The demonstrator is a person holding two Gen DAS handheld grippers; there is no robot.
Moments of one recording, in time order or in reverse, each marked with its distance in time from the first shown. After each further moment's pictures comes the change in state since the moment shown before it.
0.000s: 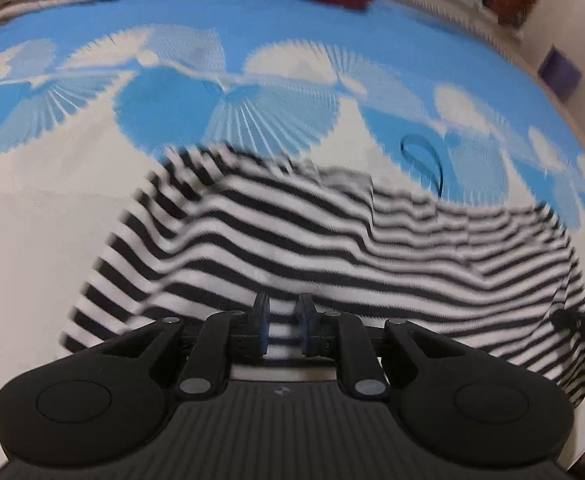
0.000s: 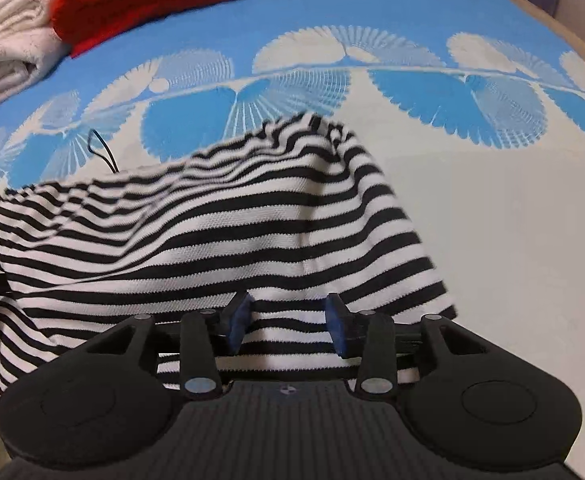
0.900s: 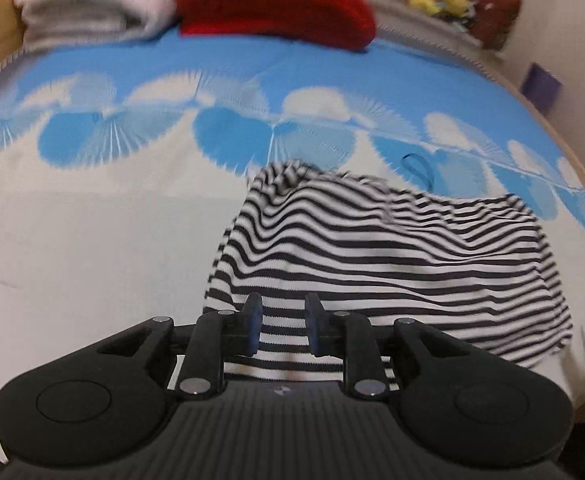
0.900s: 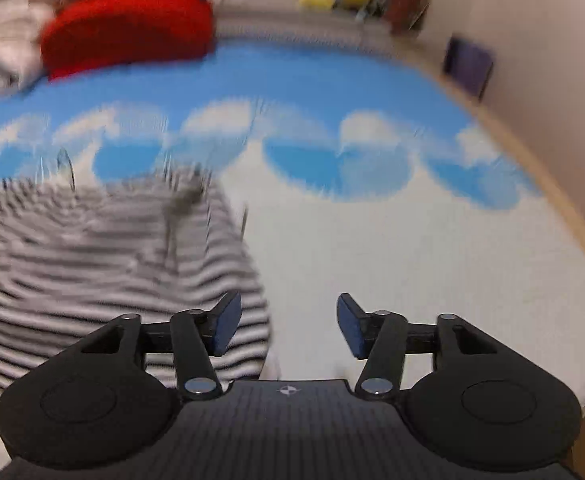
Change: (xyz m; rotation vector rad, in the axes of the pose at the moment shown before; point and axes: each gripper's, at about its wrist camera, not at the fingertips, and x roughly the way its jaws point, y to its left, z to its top) left arm -0.124 0.044 -0.051 0.056 -0.105 0.015; right arm -0.127 -0.056 -0.055 -0.091 -0.246 -0.226
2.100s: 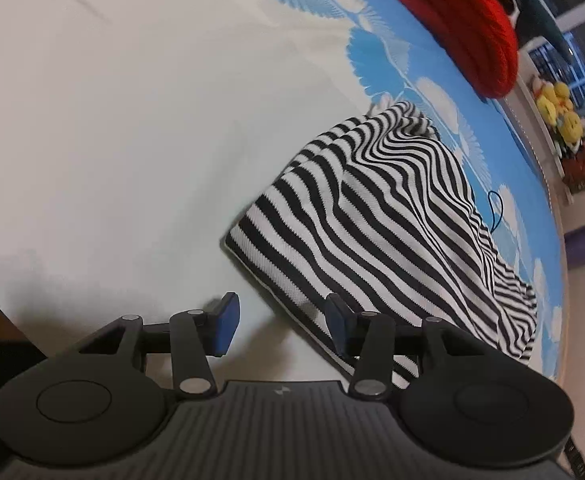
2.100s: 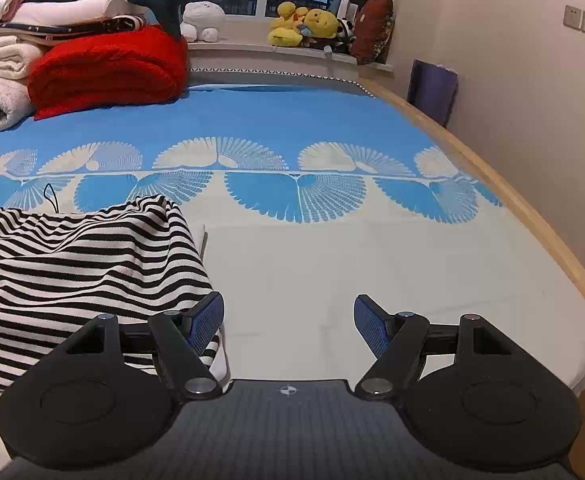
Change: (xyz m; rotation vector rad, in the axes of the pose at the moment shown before) left arm 0.038 0.070 -0.093 -0.697 0.161 -0.053; right arm -0.032 -0.037 -0.021 0.027 -0.084 -0.040
